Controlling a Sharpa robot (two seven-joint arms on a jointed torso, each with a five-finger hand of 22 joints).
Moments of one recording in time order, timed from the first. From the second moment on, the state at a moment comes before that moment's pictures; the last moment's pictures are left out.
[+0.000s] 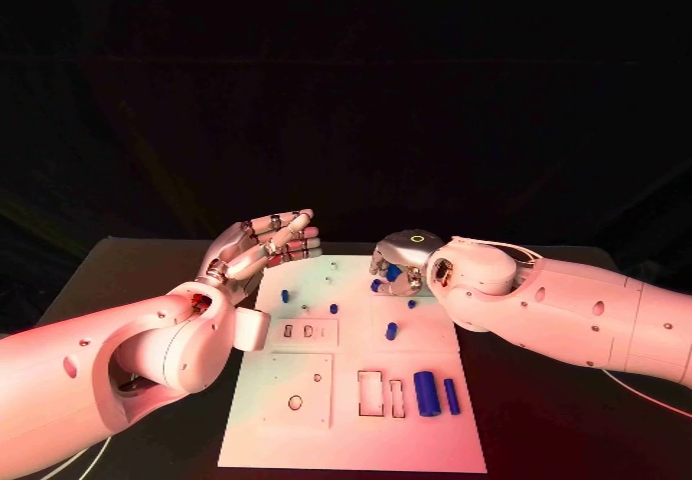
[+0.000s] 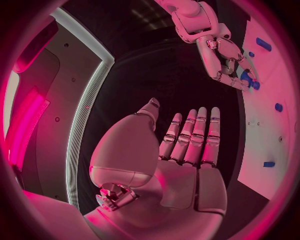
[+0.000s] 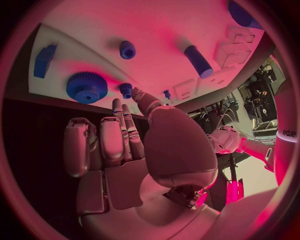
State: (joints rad) left arm 1.21 -0.95 0.03 1.79 -0.06 -0.45 0.49; left_hand 1.29 0.01 0.12 0.18 0.05 0.73 0.19 0.10 0.06 0.84 0.23 0.09 0.06 0.84 0.20 0.11 0.07 0.11 0.67 0.29 0.30 0.12; right arm 1.36 -0.62 -0.12 1.37 -1.70 -0.19 -0.19; right_hand 1.30 -0.11 0.35 -0.02 0.17 1.03 0.14 0.07 0.09 1.12 0.09 0.07 0.12 1.47 0.00 1.27 1.14 0.07 1.42 0.11 1.40 1.30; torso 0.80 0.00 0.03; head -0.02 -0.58
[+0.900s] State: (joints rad) left arm 1.22 -0.95 0.03 1.78 -0.06 -0.45 0.49; left_hand 1.29 0.01 0.12 0.17 0.05 0.73 0.19 0.09 0.06 0.84 0.23 0.08 0.06 0.84 0.21 0.09 0.06 0.11 0.66 0.29 0.30 0.11; right arm 1.36 -0.60 -0.12 1.35 -1.73 -0.17 -0.22; right_hand 1.31 -0.09 0.38 0.02 0.17 1.08 0.13 0.09 0.11 1.17 0.07 0.09 0.14 1.46 0.00 1.30 1.16 0.05 1.45 0.10 1.45 1.31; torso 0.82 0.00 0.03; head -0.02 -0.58
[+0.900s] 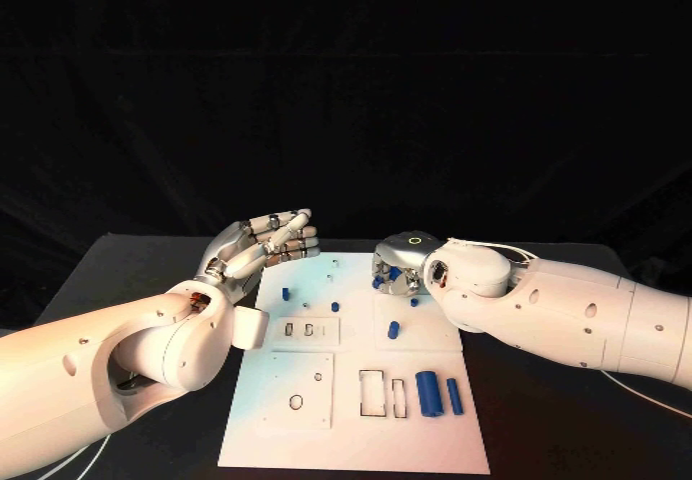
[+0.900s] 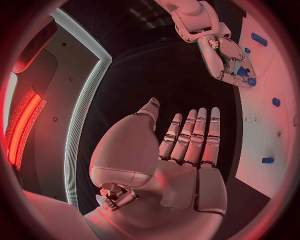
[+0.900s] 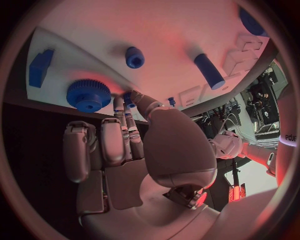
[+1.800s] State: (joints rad) left arm 1.22 -0.96 0.03 1.76 -0.05 -0.45 0.47; left_hand 1.30 0.02 0.11 0.17 0.05 0.71 0.19 0.08 0.06 0.84 0.24 0.08 0.06 0.83 0.21 0.08 0.07 0.11 0.66 0.29 0.30 0.11; right arm 1.36 -0.60 -0.12 1.36 -1.69 -0.30 -0.22; right_hand 1.31 -0.09 0.38 0.02 0.17 1.14 0.11 0.13 0.13 1.25 0.04 0.11 0.16 1.47 -0.03 1.31 1.16 0.05 1.47 0.09 1.48 1.31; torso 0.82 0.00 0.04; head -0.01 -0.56
